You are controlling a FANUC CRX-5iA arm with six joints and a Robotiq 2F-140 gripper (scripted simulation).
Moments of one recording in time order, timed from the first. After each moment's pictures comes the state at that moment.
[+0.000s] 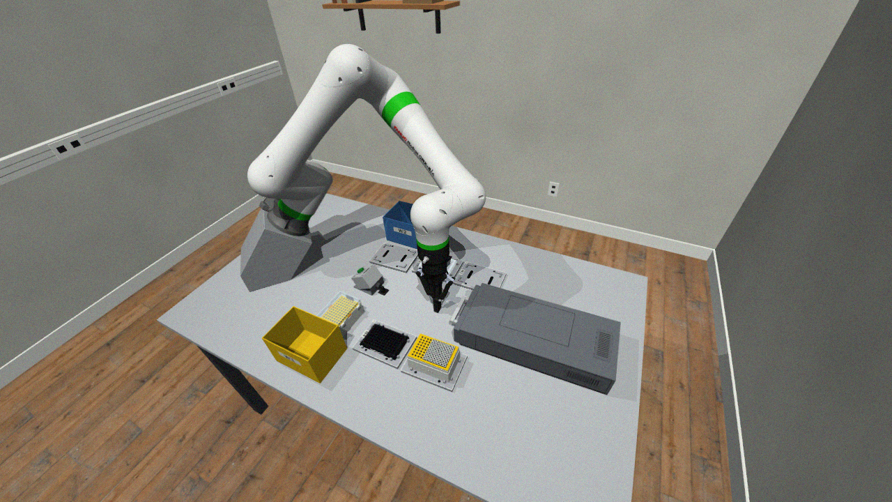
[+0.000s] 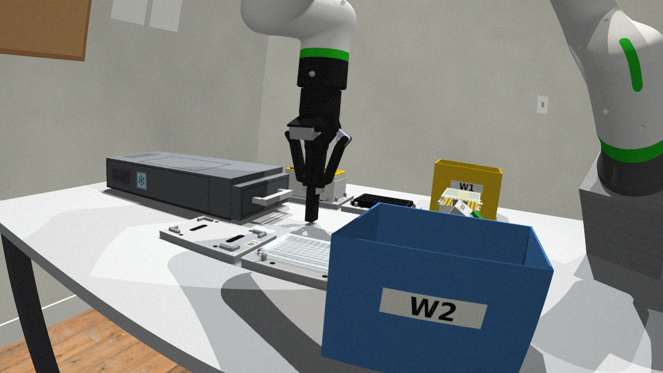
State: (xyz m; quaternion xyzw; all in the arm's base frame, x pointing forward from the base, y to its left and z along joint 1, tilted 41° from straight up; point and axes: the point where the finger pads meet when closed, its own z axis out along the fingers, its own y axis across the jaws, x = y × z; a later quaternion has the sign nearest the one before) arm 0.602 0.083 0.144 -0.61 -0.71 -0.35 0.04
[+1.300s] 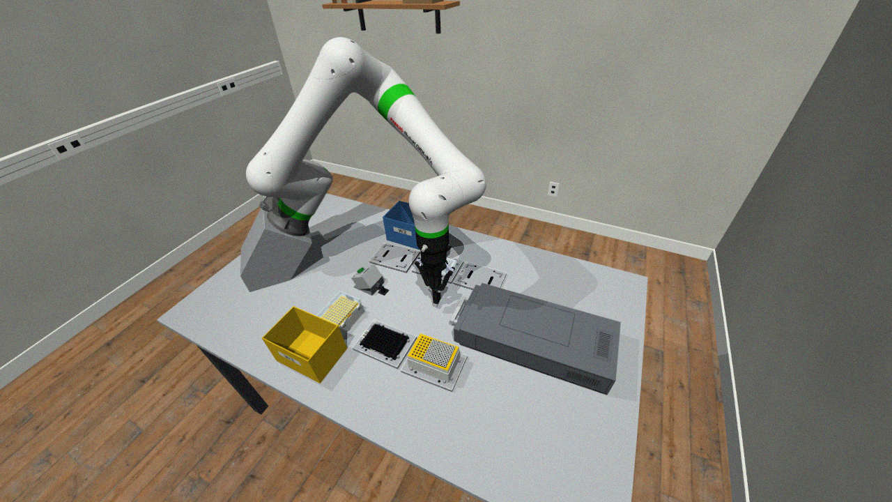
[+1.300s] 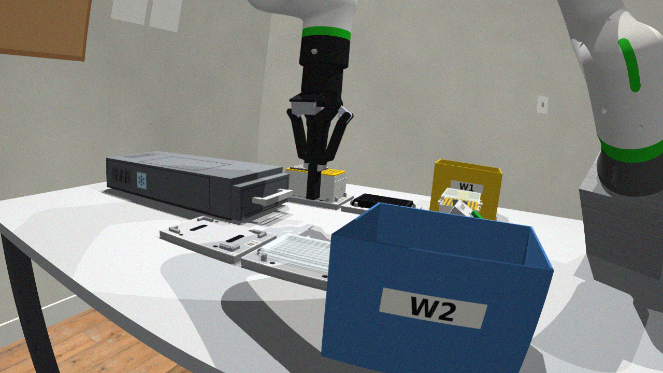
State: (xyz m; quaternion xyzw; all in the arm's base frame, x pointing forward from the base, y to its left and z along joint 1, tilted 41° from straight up) arm 0.586 0.060 0.177 -0.61 -0.71 -0.35 0.04
